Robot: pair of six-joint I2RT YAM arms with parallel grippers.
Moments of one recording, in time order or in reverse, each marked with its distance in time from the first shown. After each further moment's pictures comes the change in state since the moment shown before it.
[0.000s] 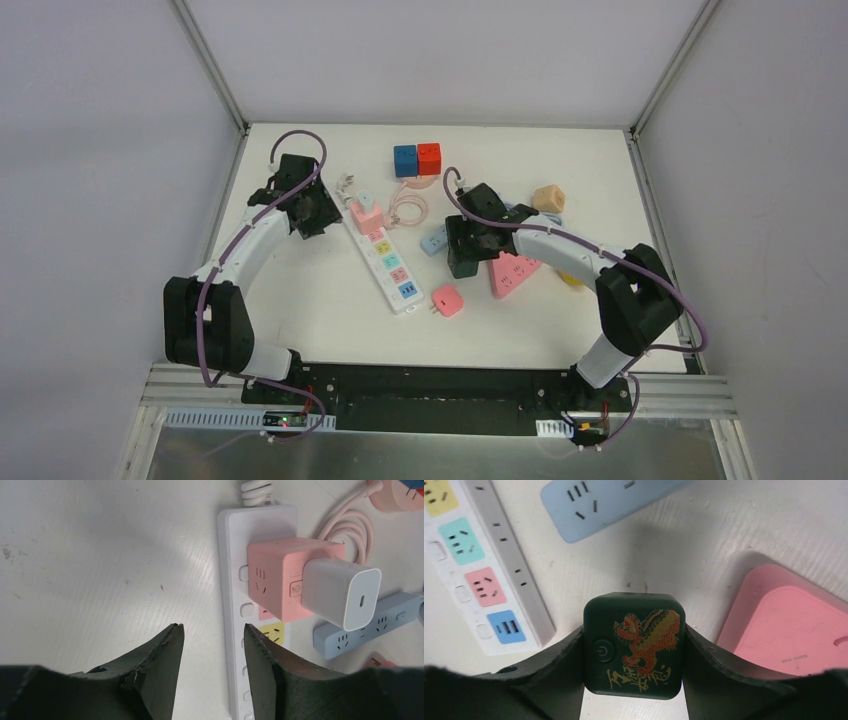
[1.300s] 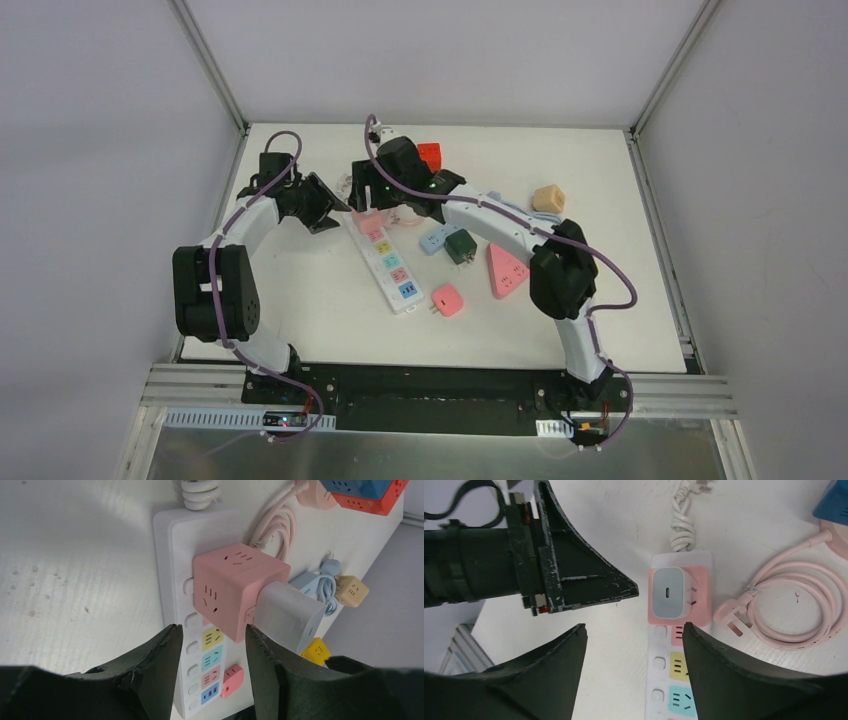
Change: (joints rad) left arm 0.185 0.168 0.000 0.178 0.470 -0.133; right arm 0.170 0.416 0.718 0.200 -0.037 0.051
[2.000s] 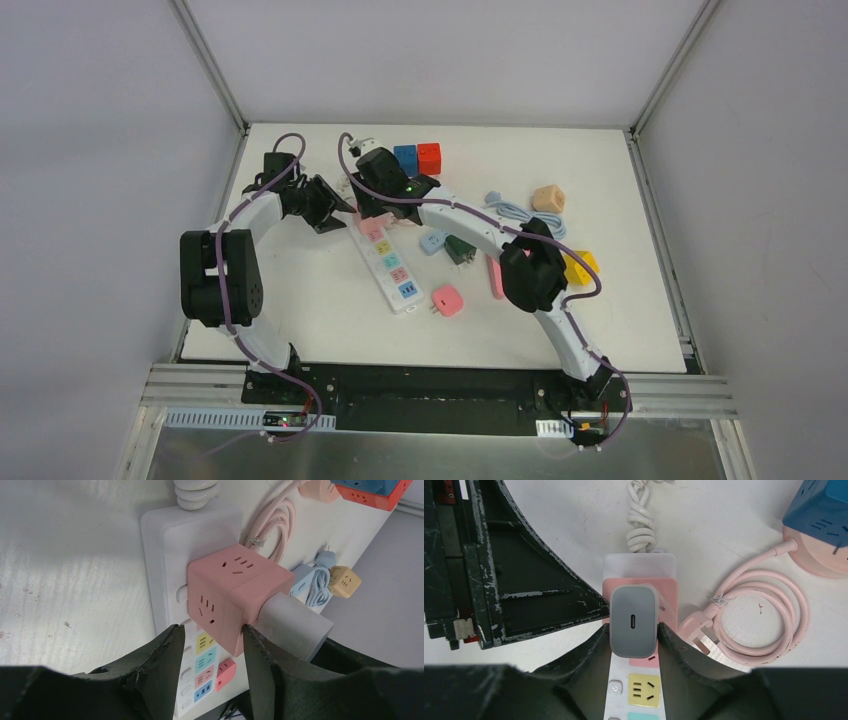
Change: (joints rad) left arm -0.001 0.095 0.027 0.026 0.103 -0.017; right arm 0.053 0.217 0.200 -0.133 0.185 -0.163
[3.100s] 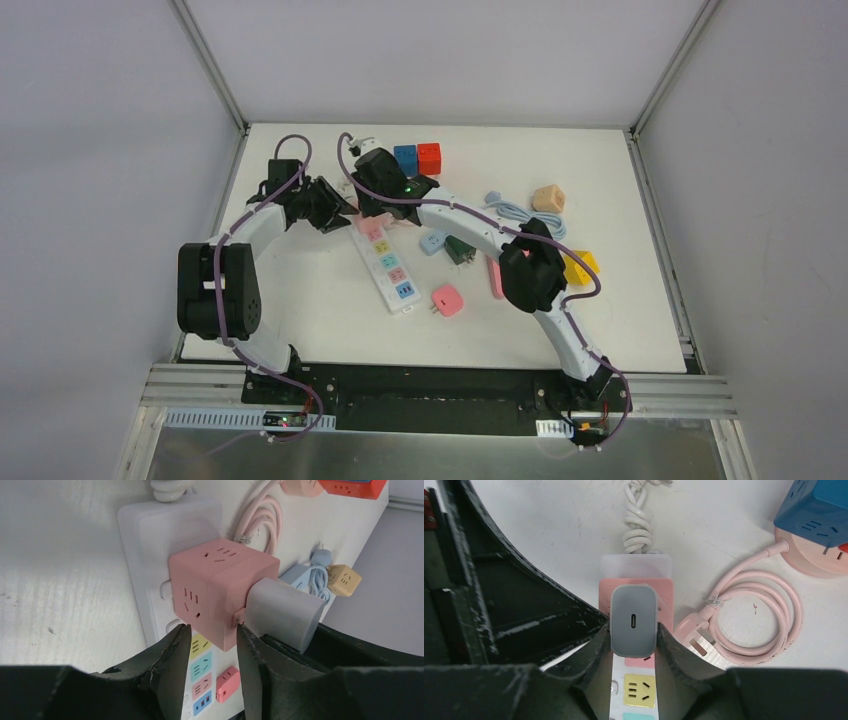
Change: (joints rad) left arm -0.037 -0.087 -0.094 0.138 -0.044 -0.018; right arm 0.007 0.005 0.009 0.000 0.037 -0.006
